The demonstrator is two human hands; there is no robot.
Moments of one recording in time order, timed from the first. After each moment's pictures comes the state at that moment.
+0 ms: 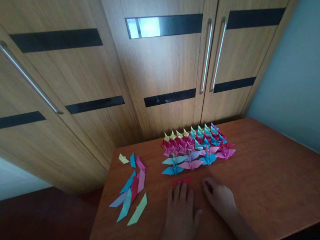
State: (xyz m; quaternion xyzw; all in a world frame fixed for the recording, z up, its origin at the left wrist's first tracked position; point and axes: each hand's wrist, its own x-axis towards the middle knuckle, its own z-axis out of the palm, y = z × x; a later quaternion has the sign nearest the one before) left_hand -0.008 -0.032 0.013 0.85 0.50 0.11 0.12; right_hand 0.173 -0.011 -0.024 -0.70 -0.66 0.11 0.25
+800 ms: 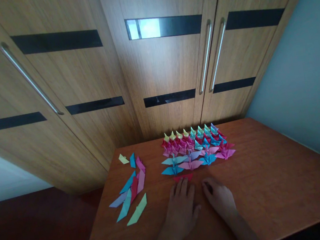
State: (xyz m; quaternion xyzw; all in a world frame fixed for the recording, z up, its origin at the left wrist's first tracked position) left_hand -0.006 -0.019 0.009 0.86 0.47 0.10 0.13; right_hand 0.176 -0.011 -0.028 -0.69 -0.67 0.12 0.26
